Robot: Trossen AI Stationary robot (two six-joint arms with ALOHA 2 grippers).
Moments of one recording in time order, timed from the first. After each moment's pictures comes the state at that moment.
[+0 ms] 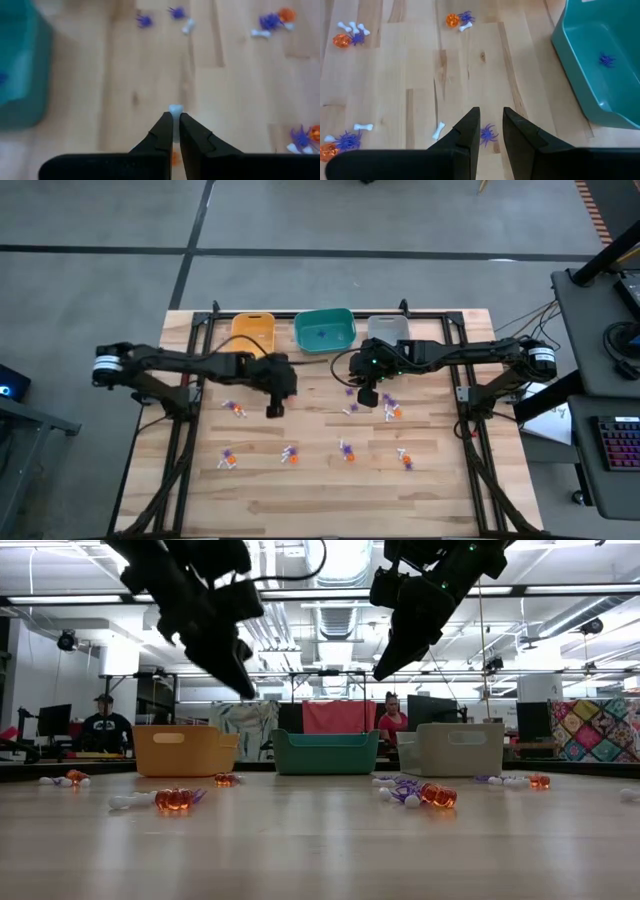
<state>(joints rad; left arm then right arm) 0.12 1.37 0.87 -0.38 0.02 0.13 -0.16 1.48 1.06 -0.44 -0.03 -0.05</state>
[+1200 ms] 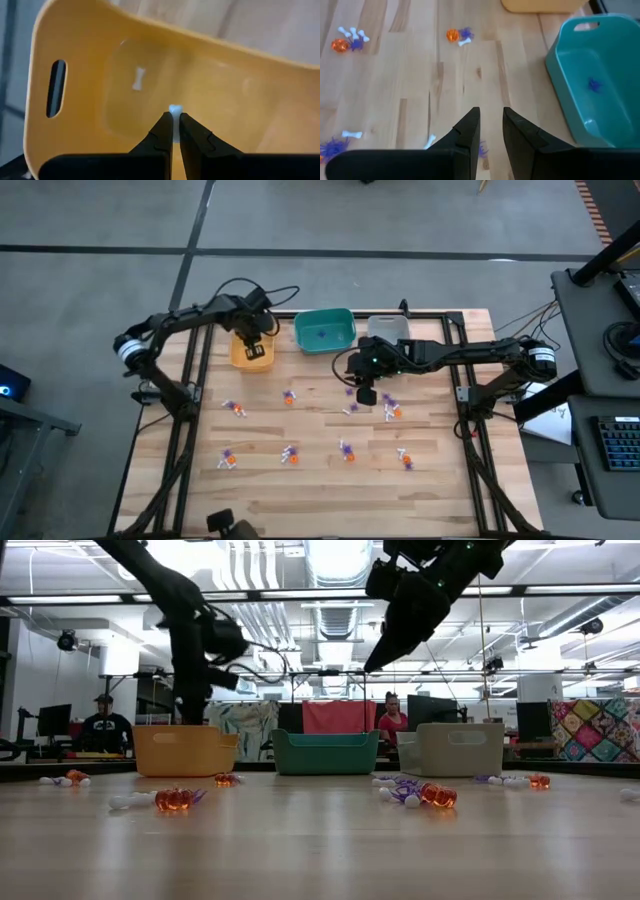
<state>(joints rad) 0.78 1.61 1.08 -0.80 -0.12 0.47 -0.17 1.48 1.06 -0.37 -0.02 -0.15</state>
